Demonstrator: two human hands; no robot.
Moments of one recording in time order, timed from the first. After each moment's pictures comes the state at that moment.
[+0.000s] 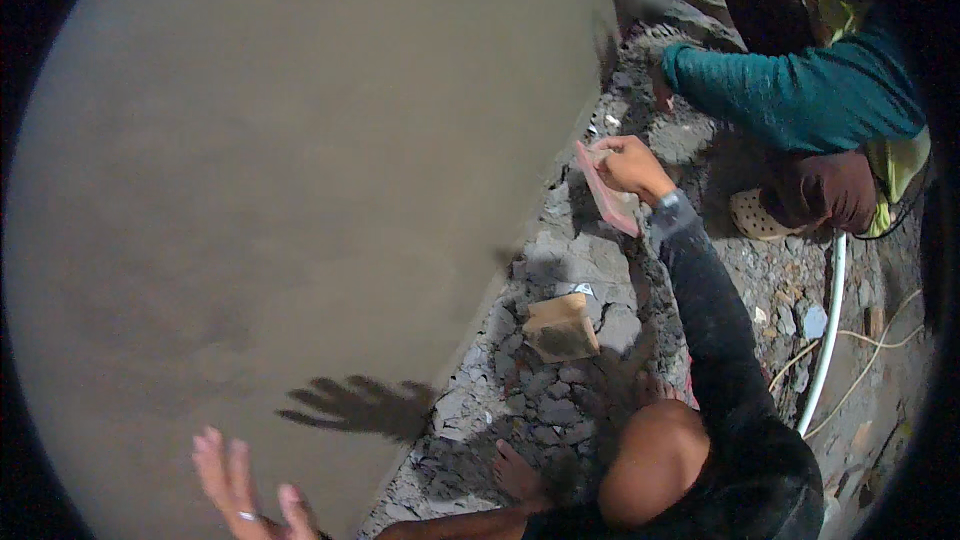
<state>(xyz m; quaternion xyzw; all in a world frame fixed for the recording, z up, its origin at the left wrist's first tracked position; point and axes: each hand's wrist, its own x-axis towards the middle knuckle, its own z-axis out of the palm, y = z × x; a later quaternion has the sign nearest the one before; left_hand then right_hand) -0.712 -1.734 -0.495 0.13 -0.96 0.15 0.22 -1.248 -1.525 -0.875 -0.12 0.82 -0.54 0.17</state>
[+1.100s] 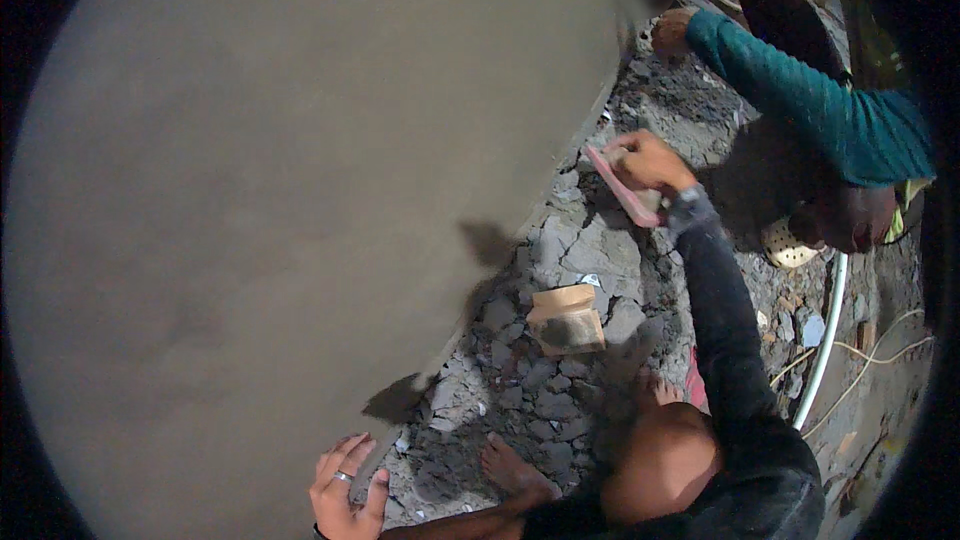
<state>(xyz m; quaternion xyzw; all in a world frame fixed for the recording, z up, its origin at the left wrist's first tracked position) -0.710 -1.736 -0.557 0.27 -0.95 -0.16 0.00 -1.242 -1.526 -0.857 -0.20 0.86 -0.42 0.23</state>
